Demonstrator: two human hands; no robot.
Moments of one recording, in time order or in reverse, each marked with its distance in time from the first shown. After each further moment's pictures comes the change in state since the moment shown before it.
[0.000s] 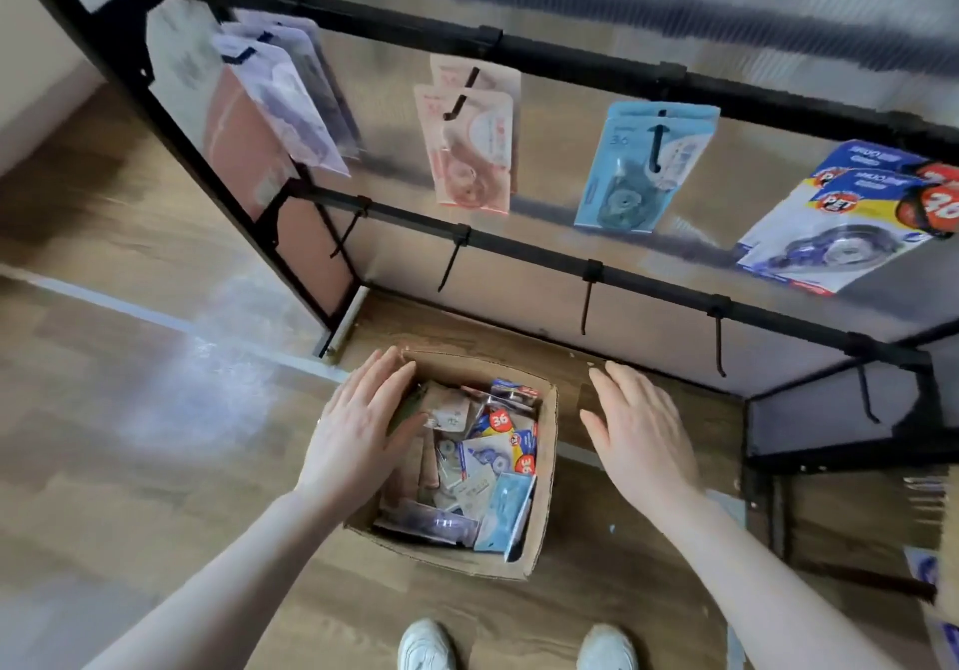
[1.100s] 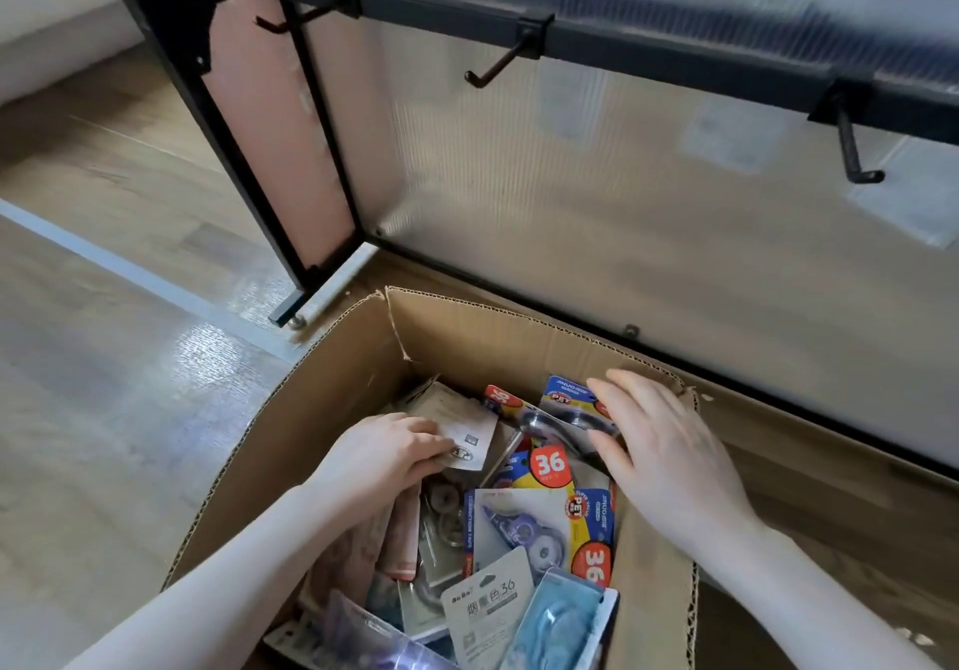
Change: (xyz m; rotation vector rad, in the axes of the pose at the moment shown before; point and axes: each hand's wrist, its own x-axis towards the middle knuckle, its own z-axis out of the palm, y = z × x) left_hand 0.058 -0.153 0.352 0.146 -0.103 0.245; right_hand 0.118 0.027 0.325 0.091 0.132 -0.355
